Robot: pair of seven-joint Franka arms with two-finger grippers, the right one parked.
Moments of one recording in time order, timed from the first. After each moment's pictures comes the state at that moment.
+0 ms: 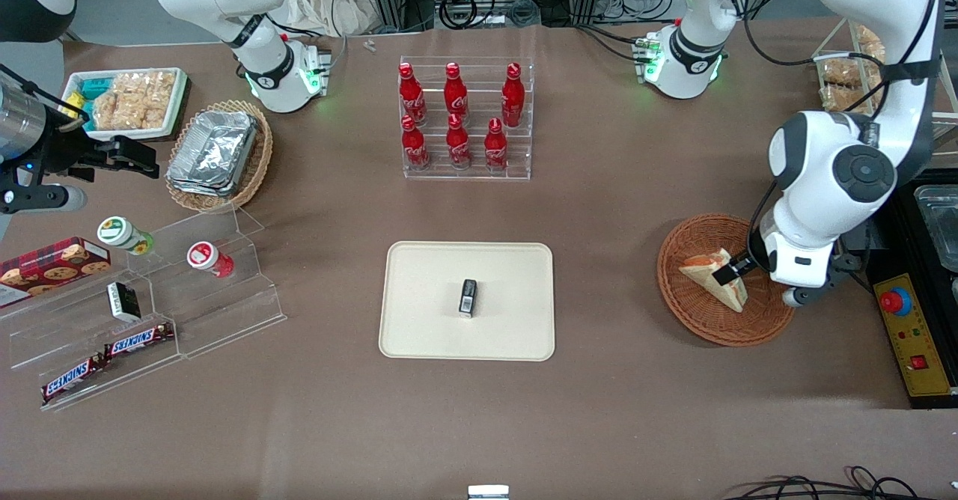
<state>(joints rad) -0.01 0.19 -0.09 -2.08 0.07 2.34 -0.77</state>
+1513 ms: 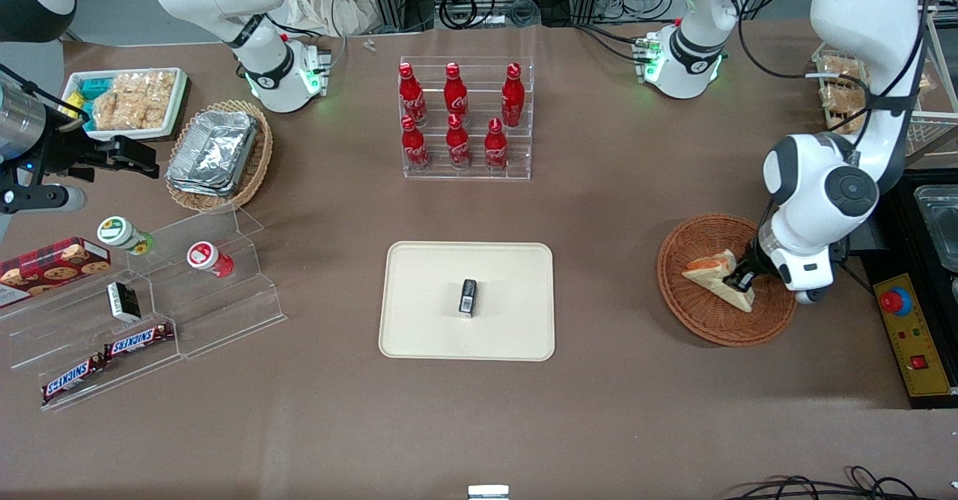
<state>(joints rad) 0.06 0.26 -0.08 -2.15 0.05 2.48 -0.98</state>
